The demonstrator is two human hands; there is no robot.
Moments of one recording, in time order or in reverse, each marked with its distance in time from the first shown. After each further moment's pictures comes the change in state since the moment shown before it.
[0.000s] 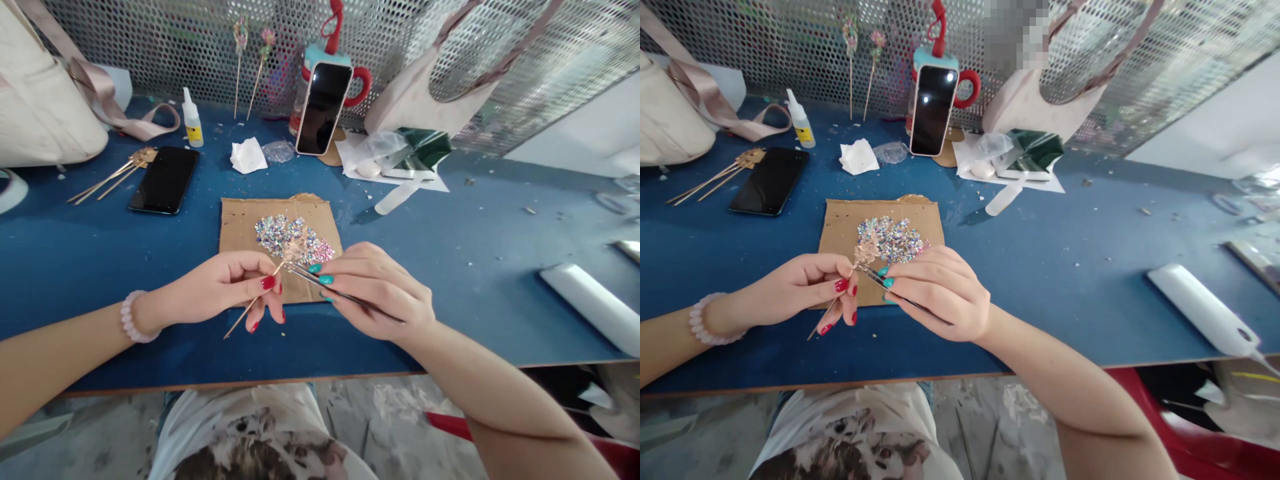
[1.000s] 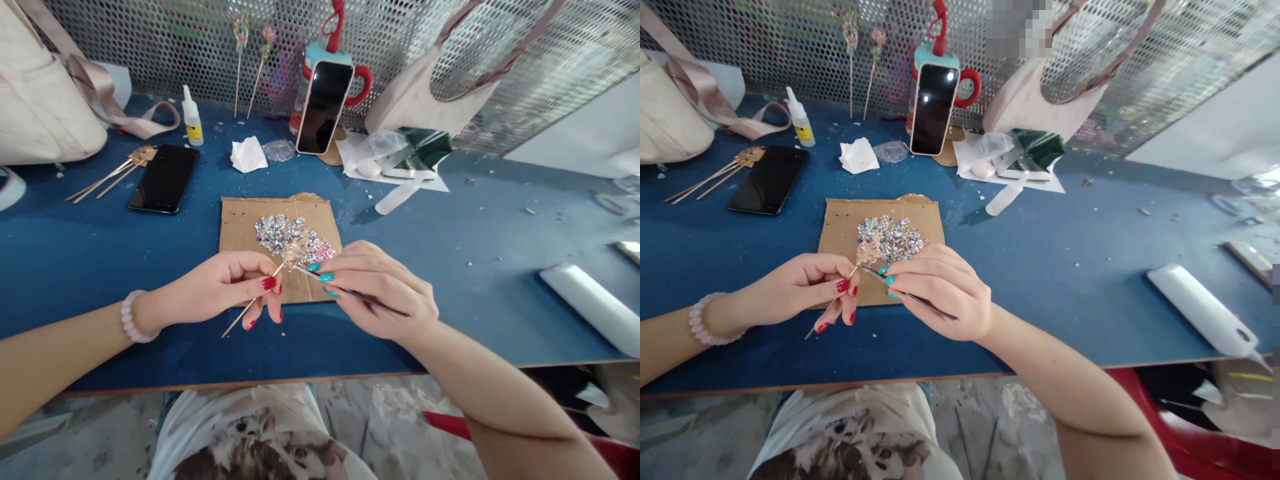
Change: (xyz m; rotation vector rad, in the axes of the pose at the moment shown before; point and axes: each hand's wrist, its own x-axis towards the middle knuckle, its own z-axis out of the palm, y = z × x) left_hand 0.000 0.000 -0.001 0.093 0.029 -0.010; right_hand 0.000 0.002 0.003 0.088 0.024 0.048
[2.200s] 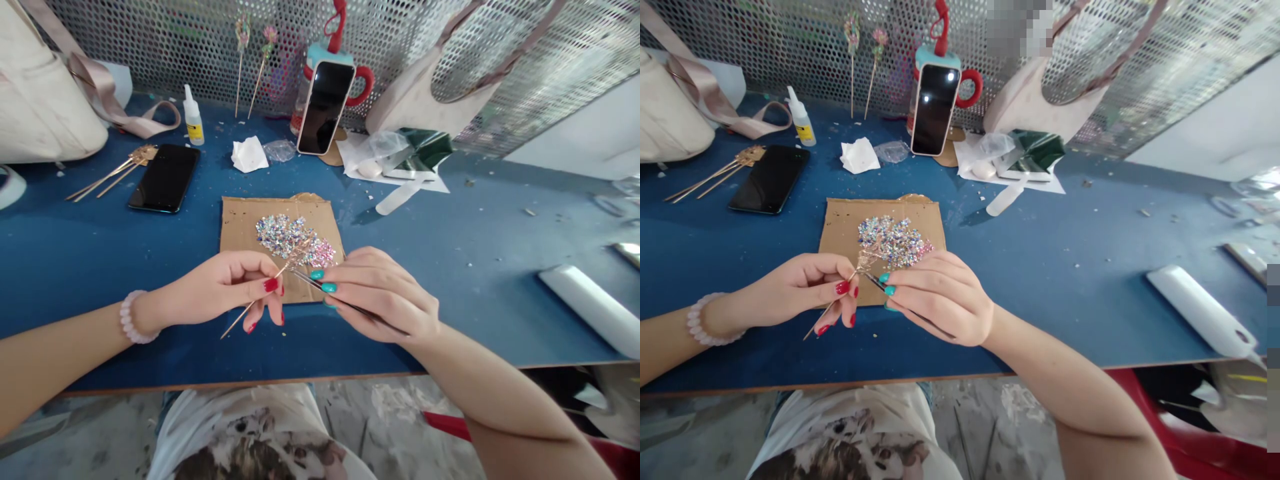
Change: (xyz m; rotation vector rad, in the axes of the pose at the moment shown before) left_hand -0.001 0.001 0.001 -0.020 -0.008 0.010; right_hand 0.001 -0.002 -0.004 -0.105 -0.057 -0.118
